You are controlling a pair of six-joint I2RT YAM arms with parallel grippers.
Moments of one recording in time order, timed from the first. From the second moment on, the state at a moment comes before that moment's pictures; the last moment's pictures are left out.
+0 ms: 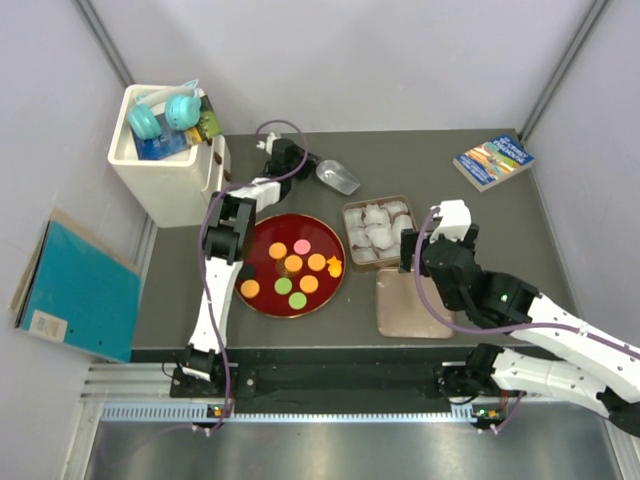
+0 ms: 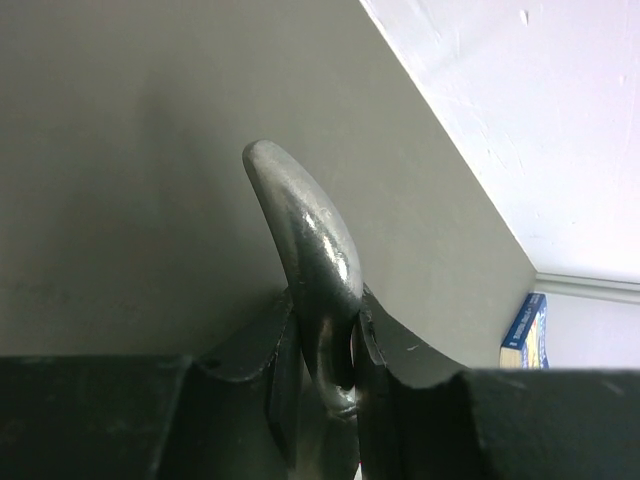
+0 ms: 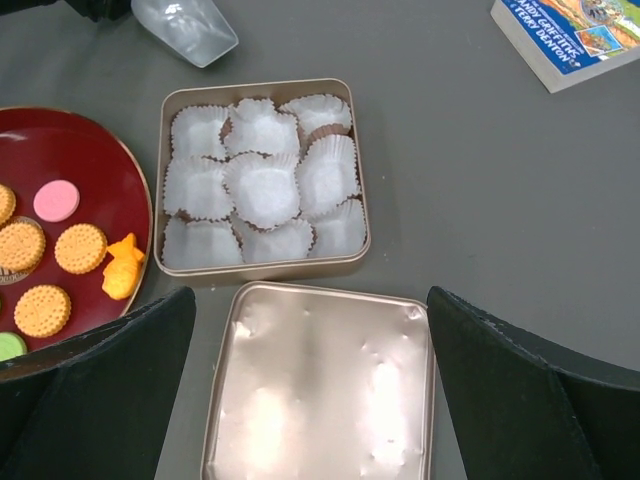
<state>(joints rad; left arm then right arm) -0.27 2.58 1.96 0.24 0.08 -1.09 0.99 0.82 0.86 -0.56 0.82 0.41</state>
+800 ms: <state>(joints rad) -0.27 1.70 1.42 0.22 -0.08 -0.87 0.98 0.73 0.81 -0.61 0.78 0.53</state>
